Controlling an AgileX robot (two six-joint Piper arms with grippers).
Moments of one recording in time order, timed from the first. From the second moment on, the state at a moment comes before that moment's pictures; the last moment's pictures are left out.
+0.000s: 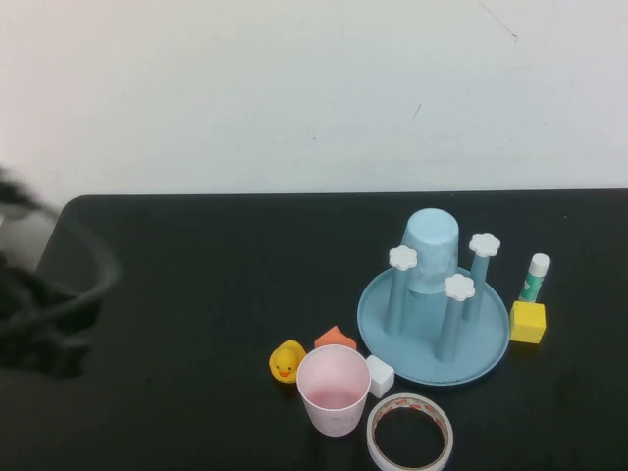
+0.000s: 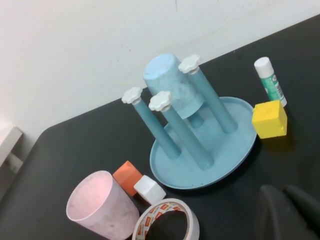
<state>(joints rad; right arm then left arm) 0.01 -0.01 0.03 0.73 0.43 -0.18 -0.13 0.99 -0.92 -0.49 0.90 0.58</state>
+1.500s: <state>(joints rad) 0.01 -0.01 0.03 0.72 0.43 -0.20 -0.66 2.08 -1.55 -0.11 0.95 0.10</state>
